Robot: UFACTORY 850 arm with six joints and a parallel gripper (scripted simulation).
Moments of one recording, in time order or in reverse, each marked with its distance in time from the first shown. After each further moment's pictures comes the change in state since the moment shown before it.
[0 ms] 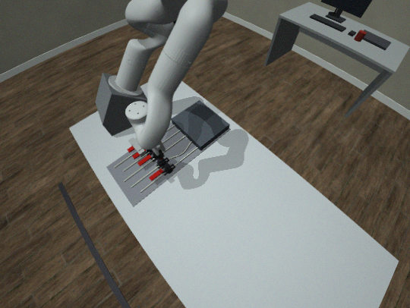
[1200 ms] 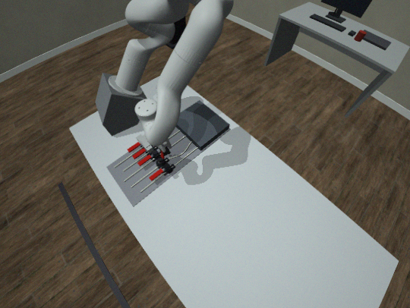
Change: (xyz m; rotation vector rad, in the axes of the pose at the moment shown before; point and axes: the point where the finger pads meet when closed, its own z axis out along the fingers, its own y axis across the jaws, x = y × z) arm -0.034 0.000 0.011 0.000 0.000 0.000
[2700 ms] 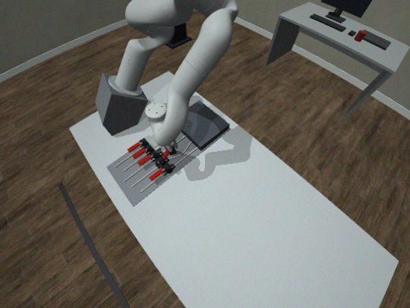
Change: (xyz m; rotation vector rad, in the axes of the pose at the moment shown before) arm -0.031 0.000 0.035 0.000 -0.002 0.000
